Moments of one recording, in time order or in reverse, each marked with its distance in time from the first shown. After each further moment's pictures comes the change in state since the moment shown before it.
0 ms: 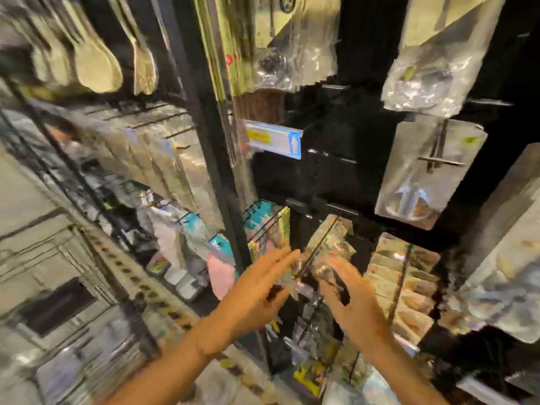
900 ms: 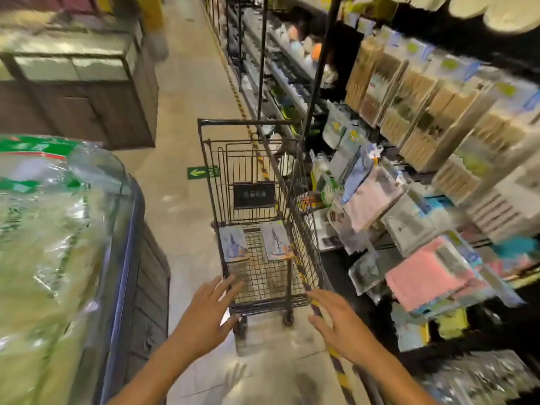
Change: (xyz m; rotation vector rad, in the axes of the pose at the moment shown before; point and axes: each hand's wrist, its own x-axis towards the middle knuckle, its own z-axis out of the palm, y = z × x) left_hand -0.604 -0.206 -0.108 0.218 0.019 -1.003; right_hand -0.113 -0.232 0.452 -0.272 -1.020 -0.359
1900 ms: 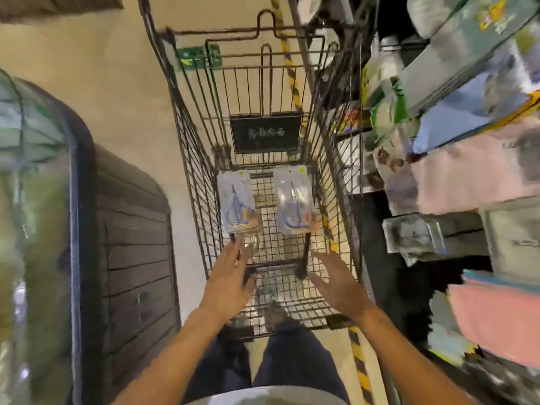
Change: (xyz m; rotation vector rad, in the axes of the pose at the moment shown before) left_hand 0.273 -0.102 0.114 -0.294 -0.268 -0.324; right_hand 0.322 0.101 0.045 0.158 -0.300 0.304
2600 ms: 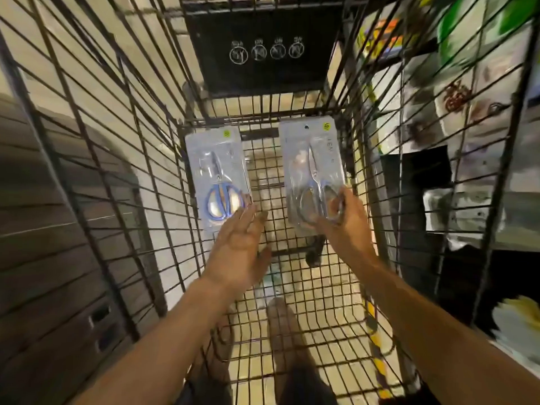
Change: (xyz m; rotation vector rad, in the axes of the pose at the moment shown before) left_hand 0.193 -0.070 0.083 -0.059 -0.114 0.024; right_hand 0.251 0.075 0.088 0.292 0.230 0.144
